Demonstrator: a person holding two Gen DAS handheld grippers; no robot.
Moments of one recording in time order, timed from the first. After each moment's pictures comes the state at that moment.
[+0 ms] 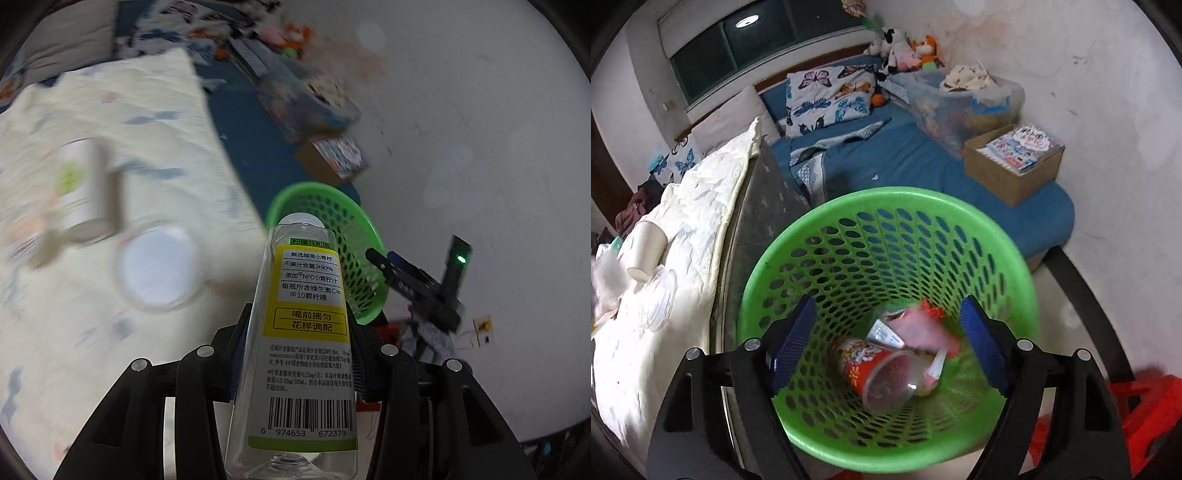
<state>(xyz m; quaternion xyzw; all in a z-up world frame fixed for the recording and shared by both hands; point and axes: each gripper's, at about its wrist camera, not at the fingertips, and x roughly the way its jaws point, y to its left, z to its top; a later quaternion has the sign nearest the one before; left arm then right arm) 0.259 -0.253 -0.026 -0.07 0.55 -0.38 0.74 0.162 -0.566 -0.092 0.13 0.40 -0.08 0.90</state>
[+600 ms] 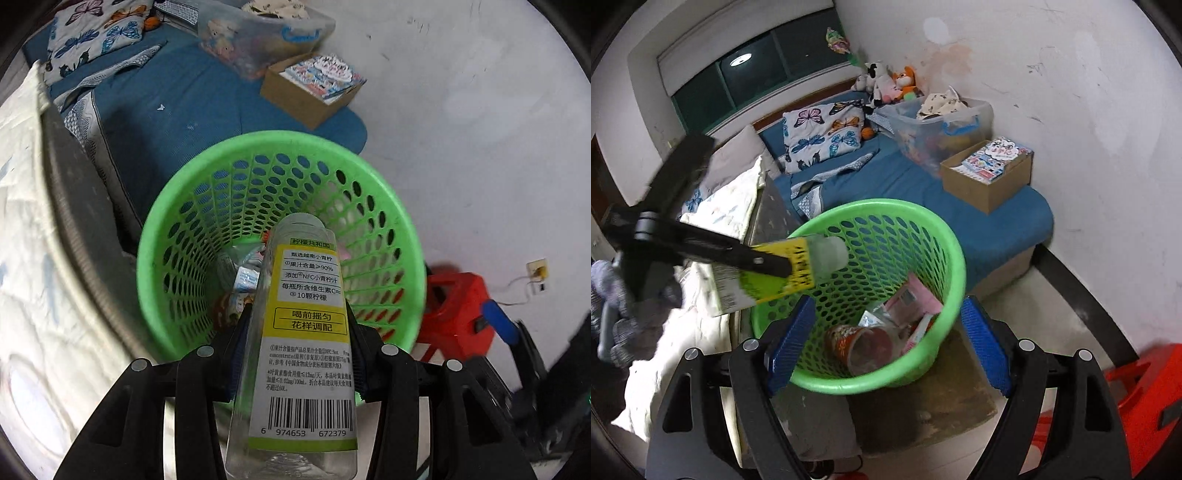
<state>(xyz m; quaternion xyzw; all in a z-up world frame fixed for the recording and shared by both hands) 0.296 -0.463 -0.110 0.11 0.61 -0.38 0.69 0.075 -0.590 -0.078 0.17 0.35 -0.09 0.92</state>
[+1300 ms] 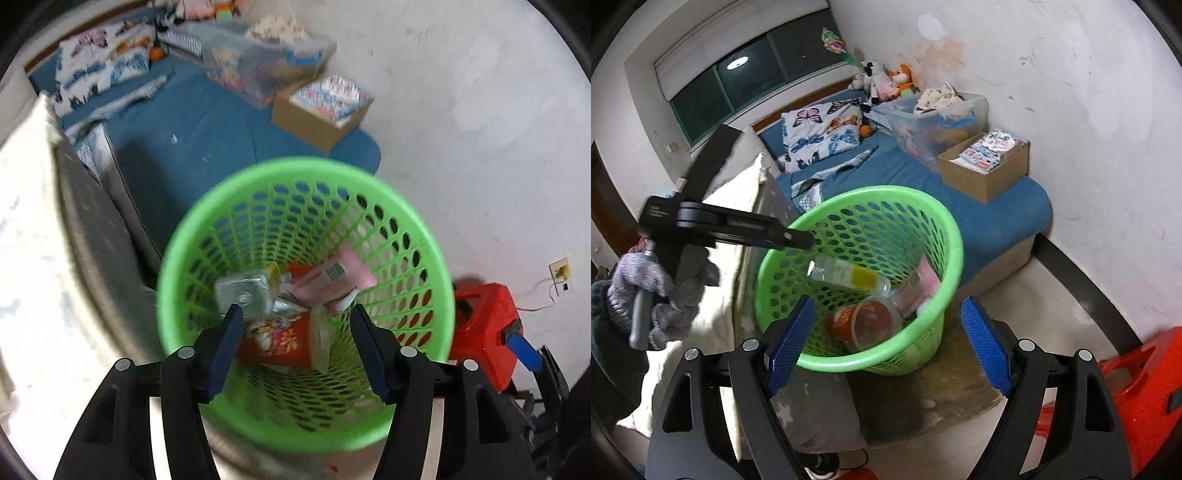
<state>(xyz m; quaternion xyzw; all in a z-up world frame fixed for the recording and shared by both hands) 0.297 -0.445 -0.096 0.12 0.54 -0.37 0.75 0.060 -0.575 -0.080 0.18 0.34 -0.10 0.92</state>
